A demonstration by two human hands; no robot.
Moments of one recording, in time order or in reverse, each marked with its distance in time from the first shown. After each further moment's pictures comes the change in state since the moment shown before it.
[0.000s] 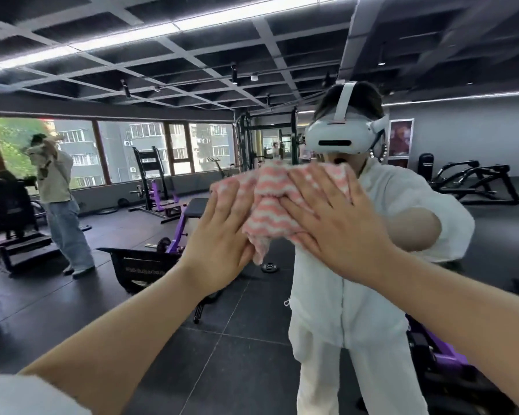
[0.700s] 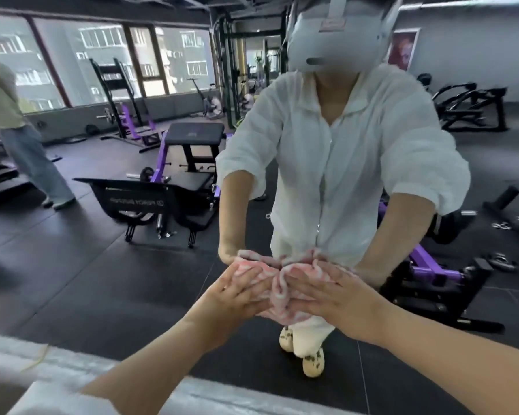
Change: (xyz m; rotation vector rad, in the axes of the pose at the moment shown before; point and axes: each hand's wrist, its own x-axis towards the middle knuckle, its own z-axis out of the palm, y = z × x) left_hand -0.208 0.080 0.078 0.075 -0.491 0.381; right_hand -0.162 -0.154 0.037 -0.046 -0.307 -0.542
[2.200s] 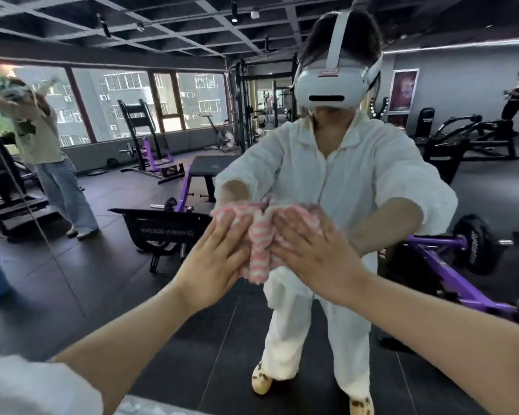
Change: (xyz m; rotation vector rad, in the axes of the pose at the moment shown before) left_hand -0.106 -0.194 0.032 -0.222 0.482 -0.223; right_hand 0.242 0.024 -0.034 0.121 0.250 0.388
